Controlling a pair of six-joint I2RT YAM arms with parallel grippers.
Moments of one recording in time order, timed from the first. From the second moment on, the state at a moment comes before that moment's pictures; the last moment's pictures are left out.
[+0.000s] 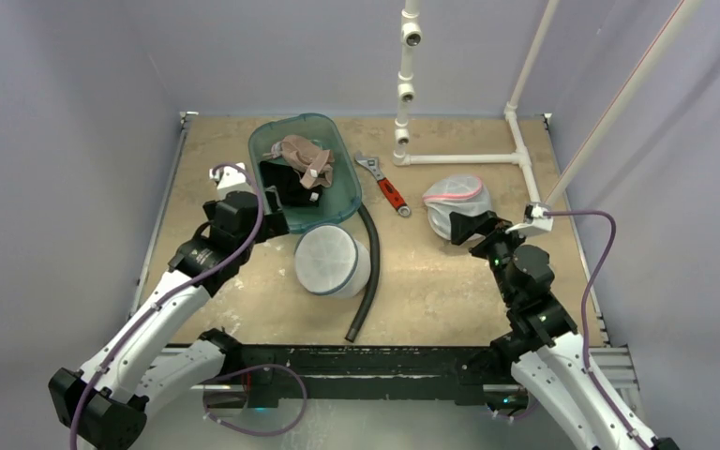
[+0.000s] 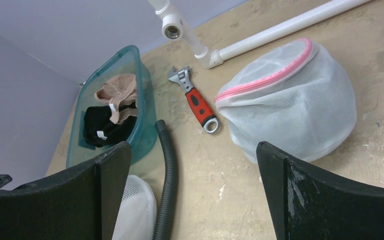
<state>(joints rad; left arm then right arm) -0.49 0.90 0.86 -0.56 -0.48 -0.52 0.42 0.46 0.44 -0.08 0.26 0.61</state>
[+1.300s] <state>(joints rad) -0.49 0.65 0.59 -0.44 -0.14 -0.62 0.81 1.14 0.61 0.22 -0.05 0.62</state>
